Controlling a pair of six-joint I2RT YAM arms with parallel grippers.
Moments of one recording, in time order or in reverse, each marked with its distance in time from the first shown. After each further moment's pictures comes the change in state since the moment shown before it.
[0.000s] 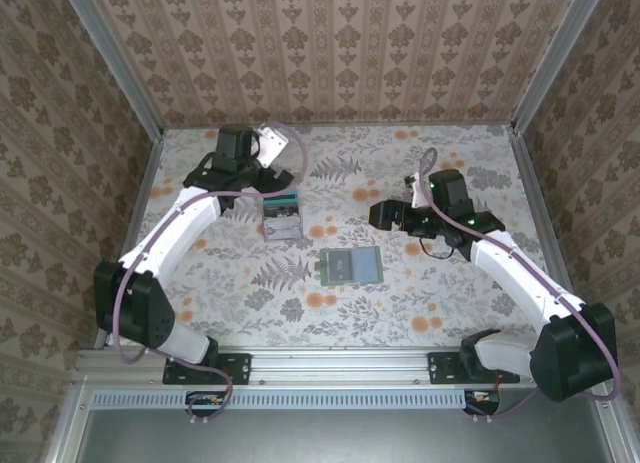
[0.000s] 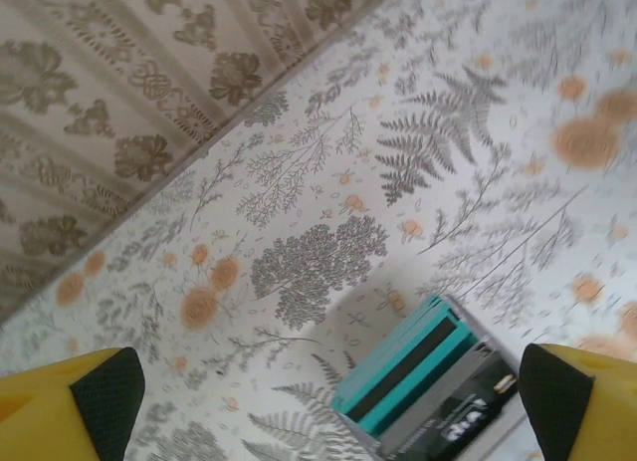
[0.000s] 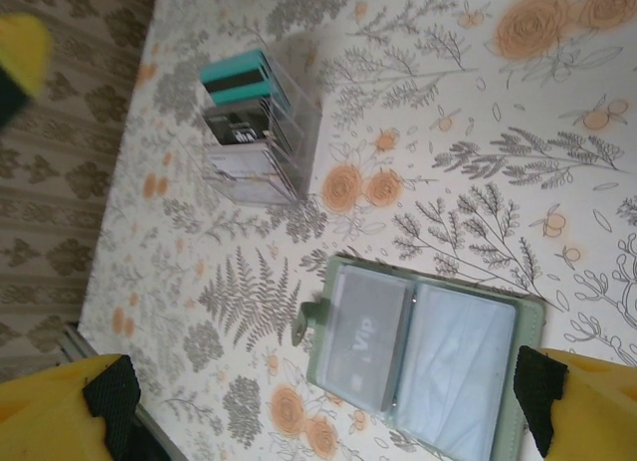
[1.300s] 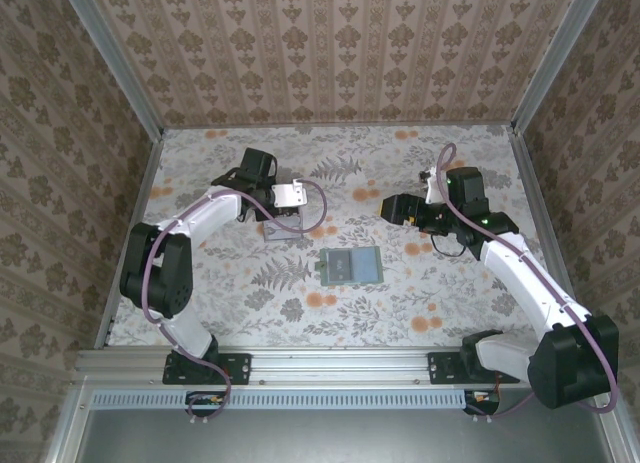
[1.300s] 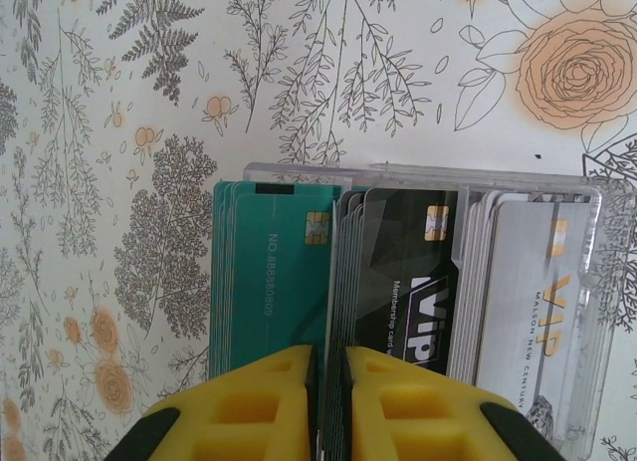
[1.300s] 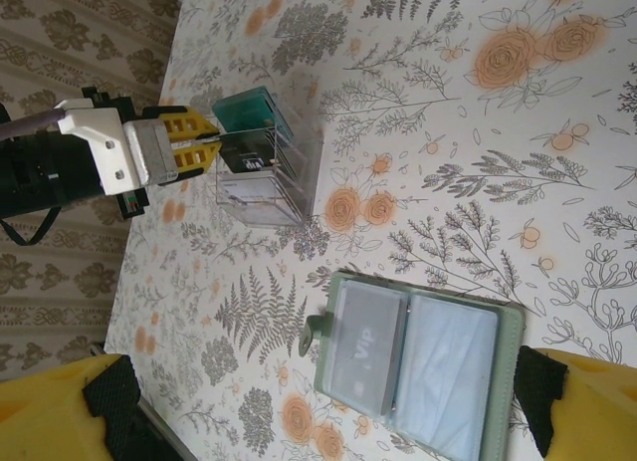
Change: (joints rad) left arm -0.002 0.229 -0.098 -0.025 0.077 0.753; right arm -0.121 -0.046 0.000 -0.016 -0.094 0.000
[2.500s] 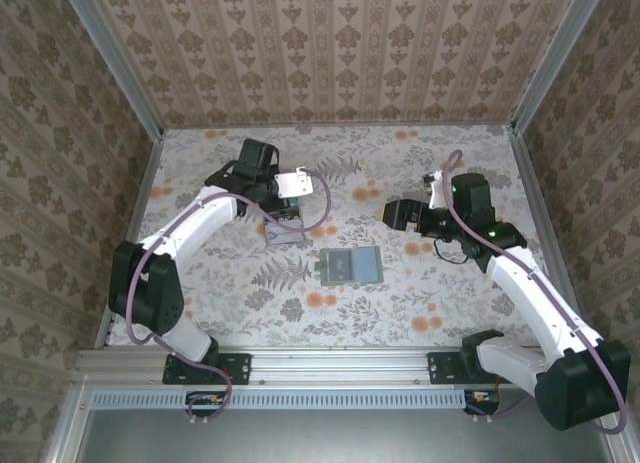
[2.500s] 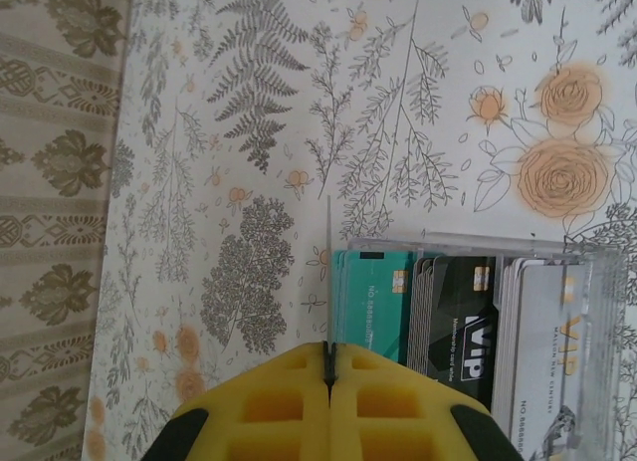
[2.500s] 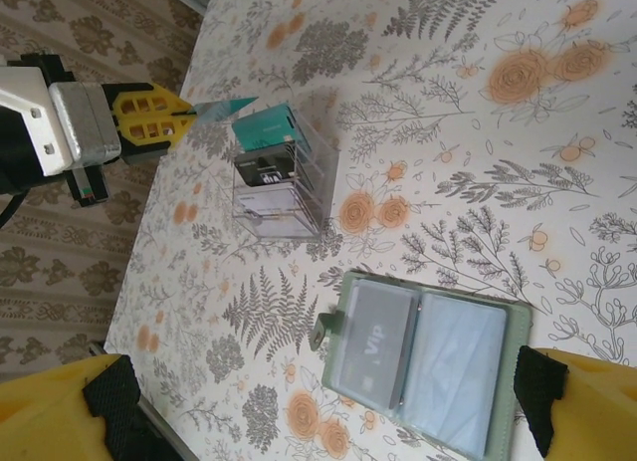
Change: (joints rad) left arm -0.050 -0.105 0.060 -0.048 0.004 -0.056; right arm 0.023 -0.102 -0.031 -0.008 0.030 -0.001
